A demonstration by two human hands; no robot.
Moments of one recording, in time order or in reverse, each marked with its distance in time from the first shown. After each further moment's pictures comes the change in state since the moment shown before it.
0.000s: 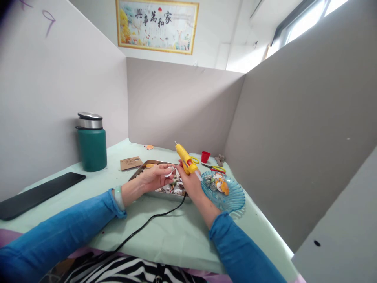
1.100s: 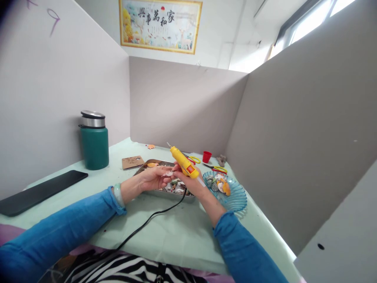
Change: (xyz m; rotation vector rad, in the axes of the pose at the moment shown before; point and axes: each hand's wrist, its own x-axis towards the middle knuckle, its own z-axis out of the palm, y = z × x) left_hand -0.003 0.008 -0.012 0.004 -0.112 -0.202; right_hand 0.005 -0.002 -0.010 0.214 -0.398 -0.022
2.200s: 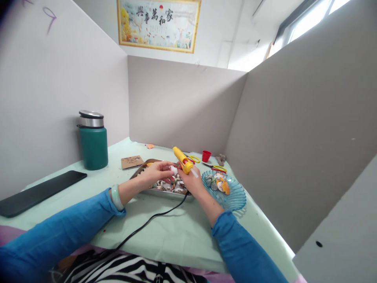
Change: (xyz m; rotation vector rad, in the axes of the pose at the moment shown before) left_hand 0.008 -0.008 0.000 0.615 0.324 0.293; right_hand 0.006 0.024 -0.005 -0.282 0.171 0.091
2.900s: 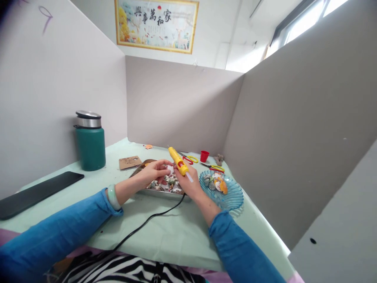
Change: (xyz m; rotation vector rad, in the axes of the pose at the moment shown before) left_hand -0.001 0.000 -0.004 0.034 0.003 0.032; right_hand -0.009 -0.008 0.002 -0.041 0.022 -0.118
